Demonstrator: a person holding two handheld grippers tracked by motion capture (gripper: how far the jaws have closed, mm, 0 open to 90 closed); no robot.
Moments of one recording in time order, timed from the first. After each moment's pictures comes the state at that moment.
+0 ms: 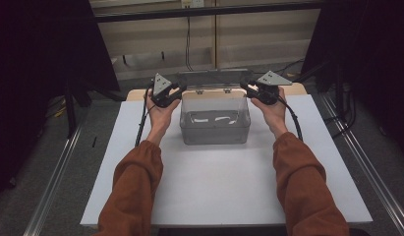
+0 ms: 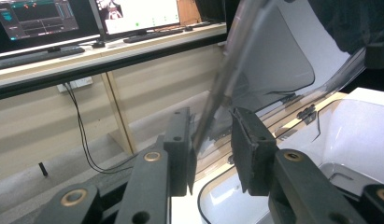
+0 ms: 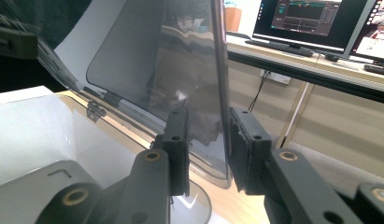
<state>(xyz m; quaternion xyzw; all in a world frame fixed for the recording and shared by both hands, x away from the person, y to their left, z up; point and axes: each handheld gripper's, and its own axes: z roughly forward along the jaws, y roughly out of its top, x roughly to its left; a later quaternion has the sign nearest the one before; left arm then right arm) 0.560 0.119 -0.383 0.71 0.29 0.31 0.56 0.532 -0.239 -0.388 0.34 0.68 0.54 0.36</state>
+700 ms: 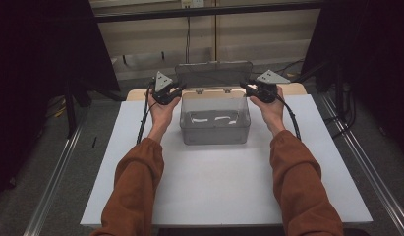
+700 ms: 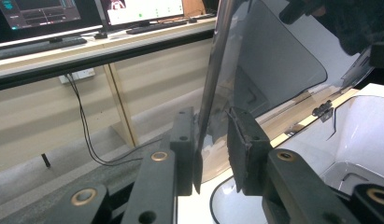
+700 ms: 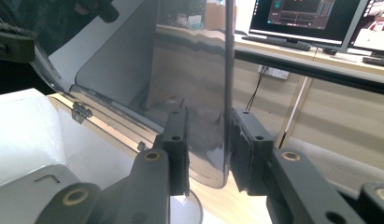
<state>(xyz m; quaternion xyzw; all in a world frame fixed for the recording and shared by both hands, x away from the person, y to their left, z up) 0.572 0.118 -0.384 0.72 0.29 0.31 0.55 0.546 -0.239 -0.398 0.35 0.68 0.54 0.35</state>
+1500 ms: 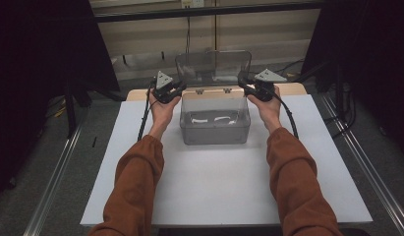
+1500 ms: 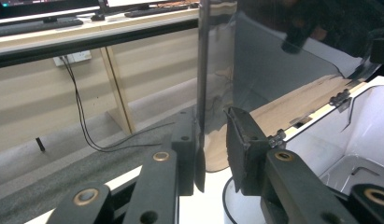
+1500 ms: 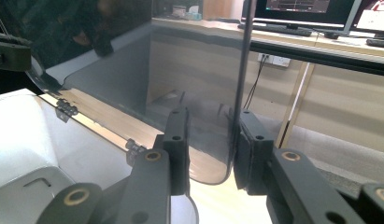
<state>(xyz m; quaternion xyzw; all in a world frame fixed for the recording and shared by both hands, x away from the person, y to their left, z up) 0.588 0.116 -0.393 0.73 0.32 0.29 0.53 0.561 -0.236 -0.405 0.38 0.67 0.54 0.34</state>
